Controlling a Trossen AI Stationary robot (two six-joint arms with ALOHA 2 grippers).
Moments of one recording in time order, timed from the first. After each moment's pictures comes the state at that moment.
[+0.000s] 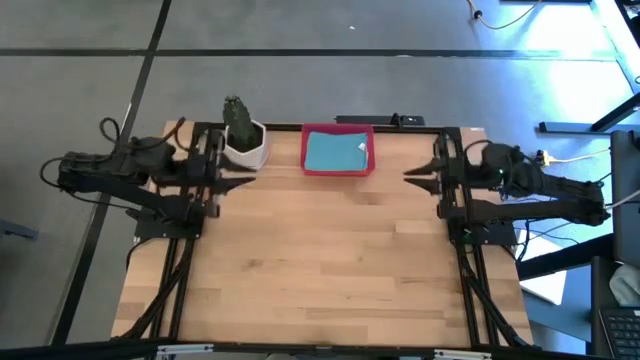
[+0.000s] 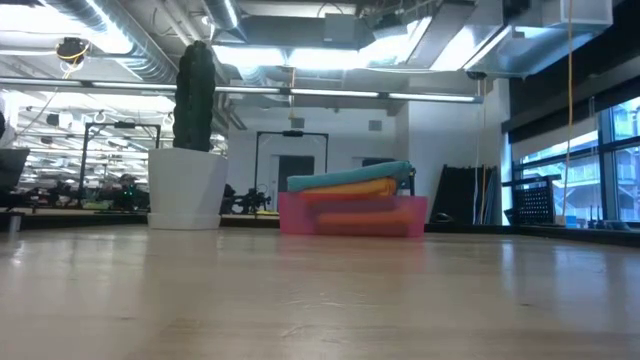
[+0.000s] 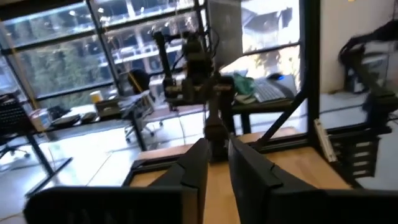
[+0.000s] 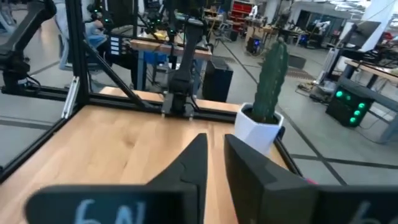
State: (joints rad) left arm -0.14 0.72 0.99 -0.26 -0.18 0.18; right arm -0.12 0.56 0.74 -0.26 -0.08 -0.16
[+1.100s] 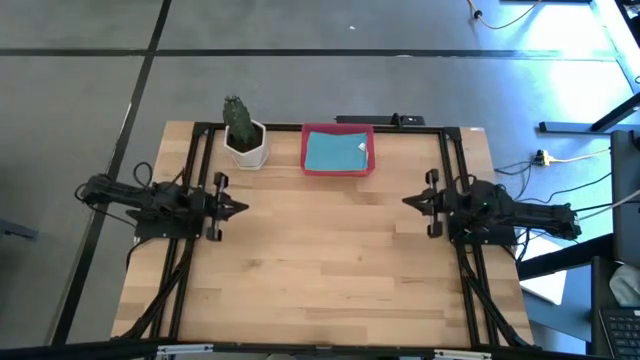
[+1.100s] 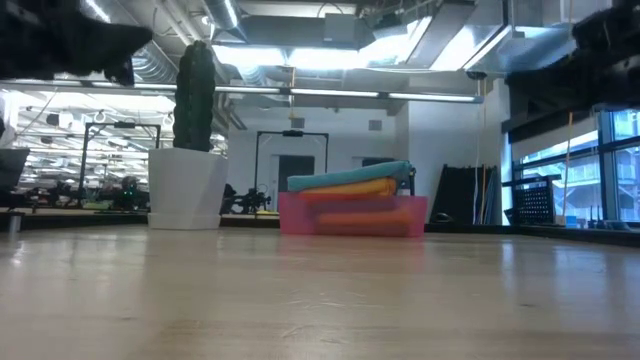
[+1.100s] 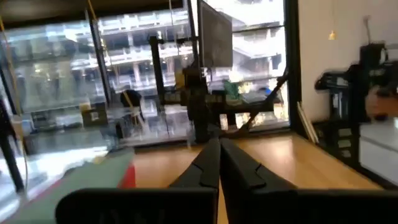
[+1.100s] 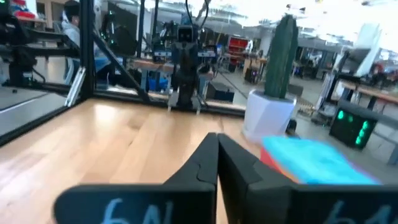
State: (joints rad) left arm -0.21 0.02 0.01 0.20 -0.19 0.15; right arm -0.09 0.01 0.02 0.07 -0.07 -0.15
